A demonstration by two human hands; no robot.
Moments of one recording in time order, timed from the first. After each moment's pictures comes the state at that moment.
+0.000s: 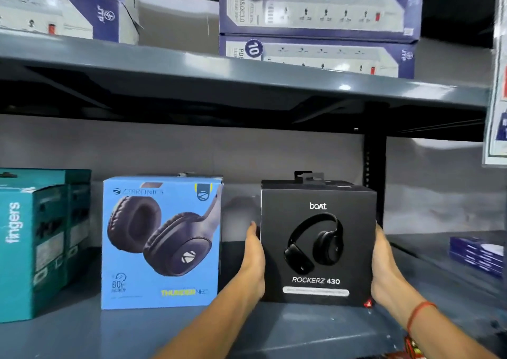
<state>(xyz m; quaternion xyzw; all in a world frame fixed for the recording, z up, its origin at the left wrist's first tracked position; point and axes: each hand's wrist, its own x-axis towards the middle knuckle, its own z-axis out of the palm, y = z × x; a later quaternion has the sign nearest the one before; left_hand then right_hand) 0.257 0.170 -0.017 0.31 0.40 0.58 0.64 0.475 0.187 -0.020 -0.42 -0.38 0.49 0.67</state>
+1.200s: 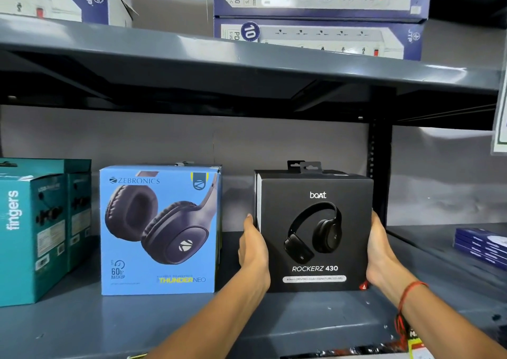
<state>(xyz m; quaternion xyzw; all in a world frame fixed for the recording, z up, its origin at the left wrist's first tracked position) 0.267 0.175 -0.027 0.26 0.46 0.66 0.53 0.477 0.196 -0.017 -0.41 -0.38 0.51 0.65</state>
